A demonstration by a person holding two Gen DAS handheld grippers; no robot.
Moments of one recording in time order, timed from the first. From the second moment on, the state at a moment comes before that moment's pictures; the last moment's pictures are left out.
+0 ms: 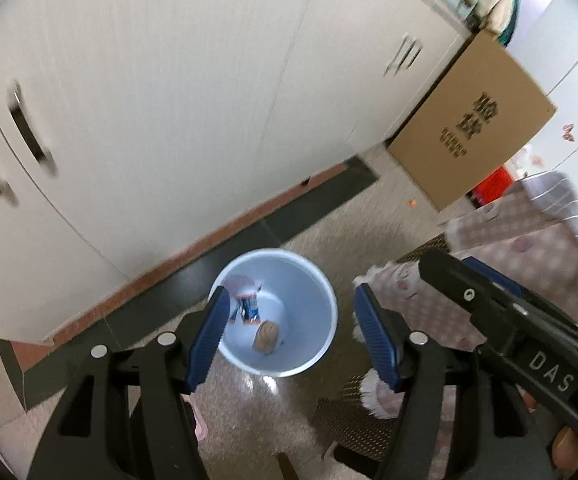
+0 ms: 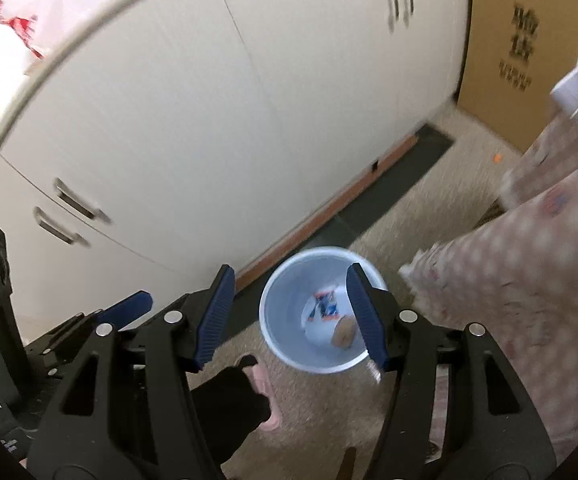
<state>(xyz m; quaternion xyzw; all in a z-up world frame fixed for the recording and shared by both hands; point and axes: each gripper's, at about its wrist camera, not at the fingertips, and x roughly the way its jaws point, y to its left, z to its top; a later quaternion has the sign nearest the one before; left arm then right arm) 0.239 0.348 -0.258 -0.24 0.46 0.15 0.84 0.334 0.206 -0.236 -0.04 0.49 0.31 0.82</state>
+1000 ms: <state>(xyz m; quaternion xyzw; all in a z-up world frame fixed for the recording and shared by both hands) 0.300 -0.046 -0.030 -0.02 0.36 -0.12 0.92 0.274 -0.239 -0.039 0.05 0.28 0.08 0.96</state>
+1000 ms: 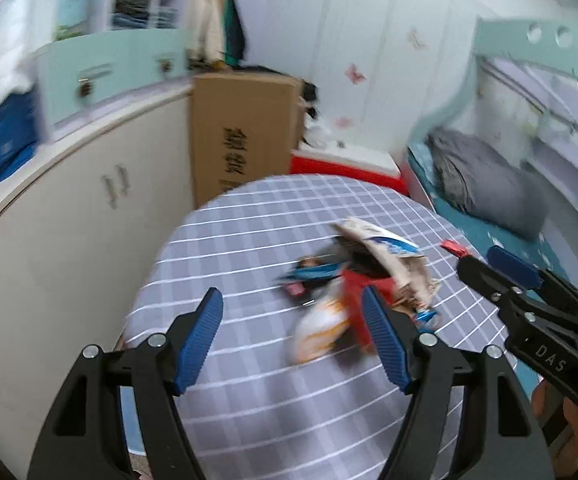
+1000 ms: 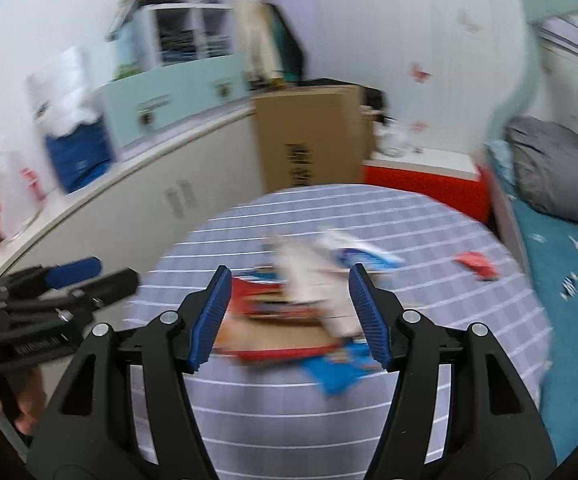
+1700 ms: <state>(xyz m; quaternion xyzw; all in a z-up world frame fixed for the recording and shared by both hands) 0.453 -0.202 -0.076 0.09 0.48 -0.13 0.86 0.402 -0.428 -0.138 0.06 0.40 -0.04 0.91</state>
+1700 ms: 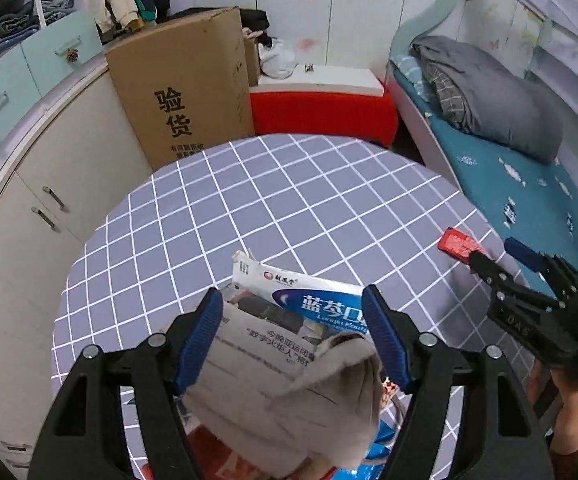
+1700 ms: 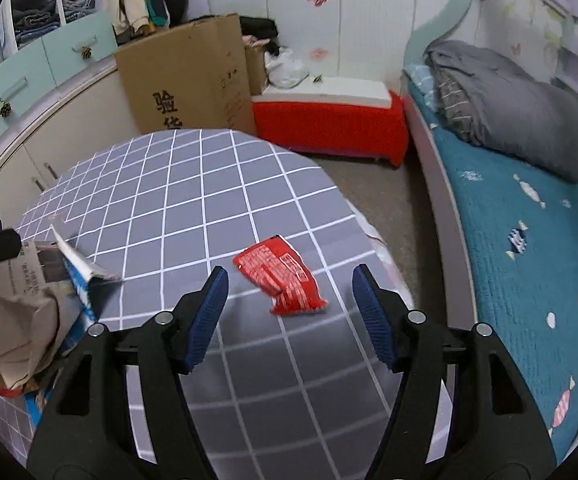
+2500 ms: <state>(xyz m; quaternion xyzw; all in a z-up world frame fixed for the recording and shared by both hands) 0.522 -0.220 -0.141 -0.03 0.62 -0.07 0.78 0.411 -0.389 -0.154 0.08 0.41 0.04 0.91</state>
